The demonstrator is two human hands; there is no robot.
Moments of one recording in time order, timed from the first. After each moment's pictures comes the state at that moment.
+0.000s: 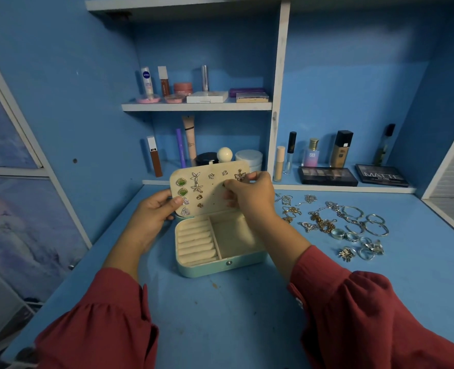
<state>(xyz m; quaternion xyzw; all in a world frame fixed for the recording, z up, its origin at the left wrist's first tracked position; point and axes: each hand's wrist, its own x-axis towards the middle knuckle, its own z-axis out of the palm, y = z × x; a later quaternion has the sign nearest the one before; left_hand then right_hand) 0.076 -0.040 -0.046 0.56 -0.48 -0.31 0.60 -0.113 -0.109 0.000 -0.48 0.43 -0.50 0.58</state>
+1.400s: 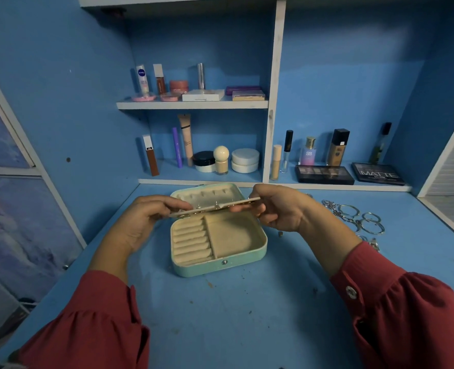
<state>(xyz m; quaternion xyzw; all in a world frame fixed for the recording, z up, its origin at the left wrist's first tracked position) 0.072 -0.023 -0.024 0.53 -0.53 -0.38 0.55 -0.178 -0.129 0.005 -0.47 0.34 -0.20 0.79</state>
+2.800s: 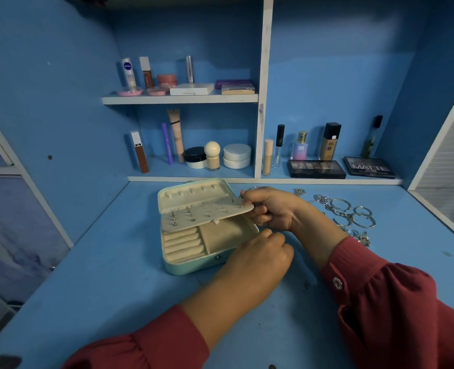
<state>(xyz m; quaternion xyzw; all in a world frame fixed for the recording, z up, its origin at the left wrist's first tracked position) -0.120 -0.012 -0.046 0.51 -0.85 0.13 0.11 -0.180 -0.153 -0.028 -0.51 0.31 -0.19 0.78</state>
